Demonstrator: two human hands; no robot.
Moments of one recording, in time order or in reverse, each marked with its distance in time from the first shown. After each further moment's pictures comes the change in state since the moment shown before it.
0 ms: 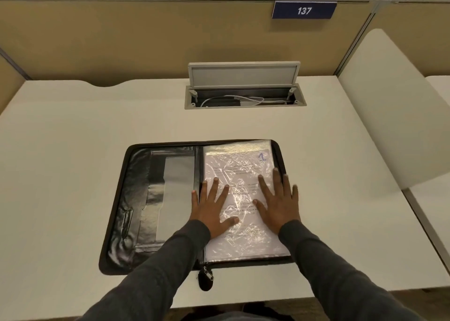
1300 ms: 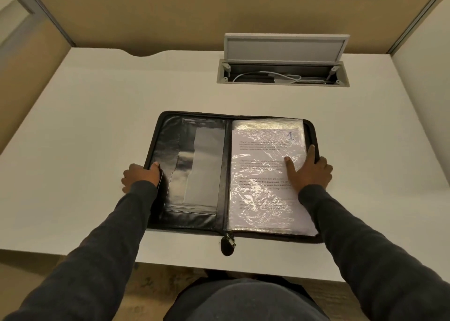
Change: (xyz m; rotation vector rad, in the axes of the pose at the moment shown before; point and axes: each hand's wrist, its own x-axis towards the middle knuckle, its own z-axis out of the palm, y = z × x) left_hand -0.065 -0.179 -0.045 -0.567 0.394 -1.178; right_hand 0.037 -0.013 -0.013 0.253 0.049 0.413
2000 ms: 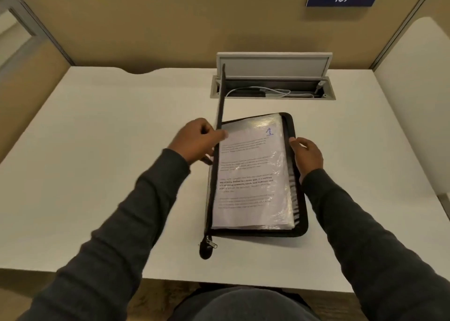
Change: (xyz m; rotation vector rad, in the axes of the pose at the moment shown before) left_hand -0.161 0.149 -0.088 -0.410 -0.560 0.697; right_hand 0.027 -0.032 -0.063 1.017 -0.075 0.148
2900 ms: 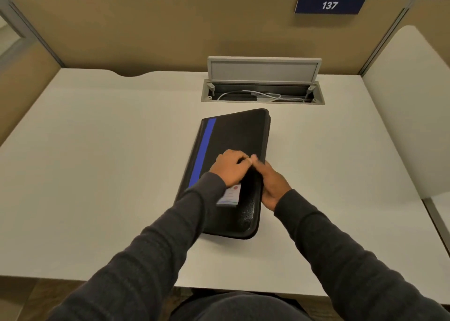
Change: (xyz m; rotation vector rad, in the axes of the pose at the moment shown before) left_hand 0.030 -0.039 0.111 0.314 -0.172 0.111; right_hand -0.065 0.007 0.023 0.513 -0.605 0.273
